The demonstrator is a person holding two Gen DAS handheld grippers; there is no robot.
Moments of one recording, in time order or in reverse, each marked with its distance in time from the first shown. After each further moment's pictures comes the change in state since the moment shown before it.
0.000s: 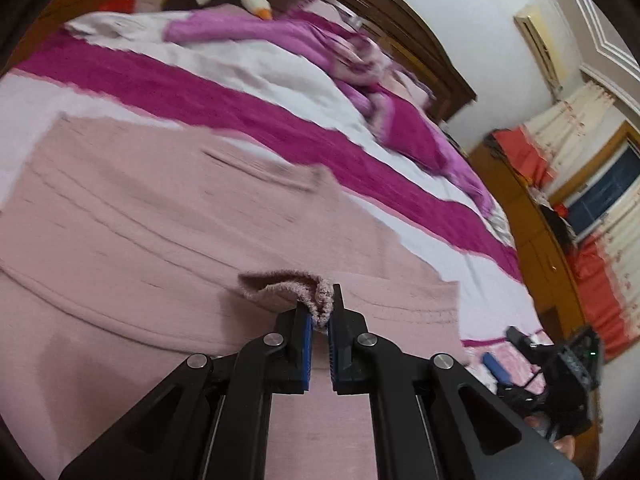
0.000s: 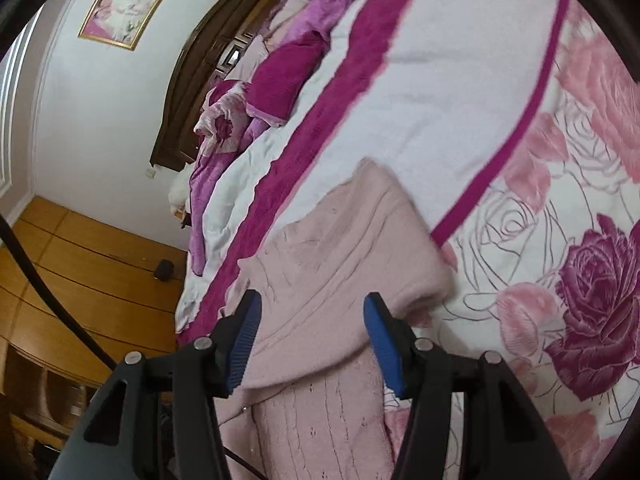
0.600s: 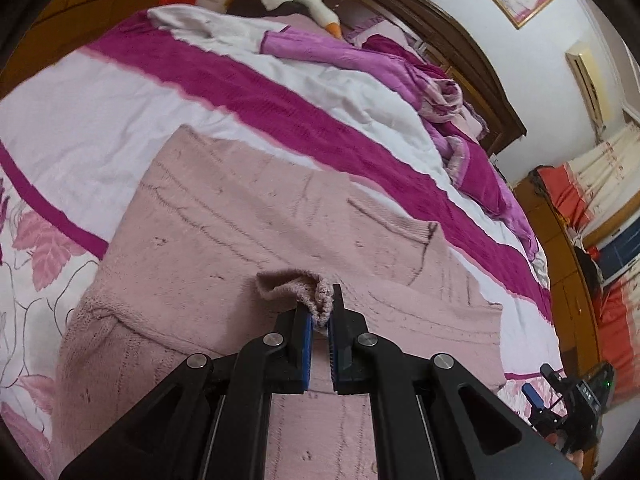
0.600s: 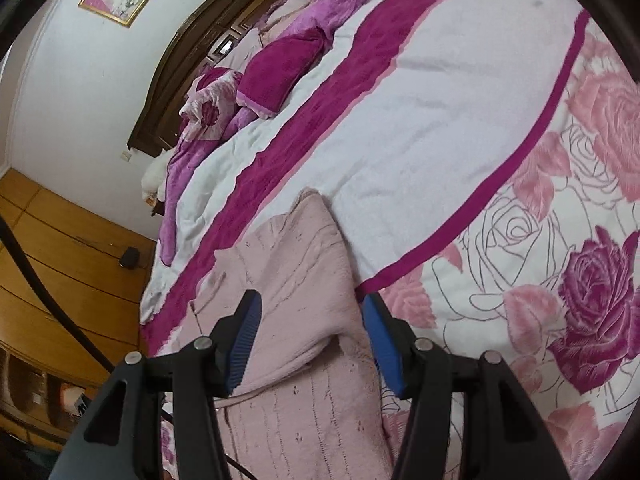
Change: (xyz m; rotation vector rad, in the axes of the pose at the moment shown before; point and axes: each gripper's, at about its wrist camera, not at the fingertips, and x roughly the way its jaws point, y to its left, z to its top) left arm -0.030 0.114 0.035 -0.128 -0.020 0.116; right arm 0.015 0.023 -0.006 -0.091 0.001 -0.141
